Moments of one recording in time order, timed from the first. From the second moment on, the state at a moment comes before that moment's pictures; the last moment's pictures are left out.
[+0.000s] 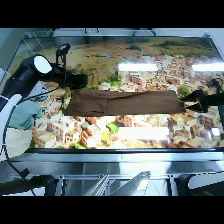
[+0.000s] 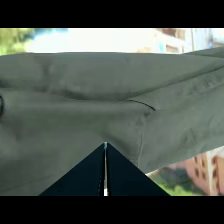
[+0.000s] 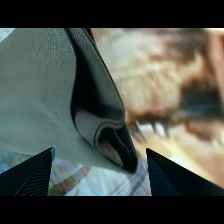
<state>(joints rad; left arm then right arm) -0.25 -1.48 1.37 1.21 -1.00 -1.57 -0.59 -1.78 1.28 -0.75 1.37 1.13</state>
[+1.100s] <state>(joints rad) -0.53 -1.77 1.52 1.16 -0.85 -1.64 -0.39 -1.59 1.29 -0.71 1.25 1.04</state>
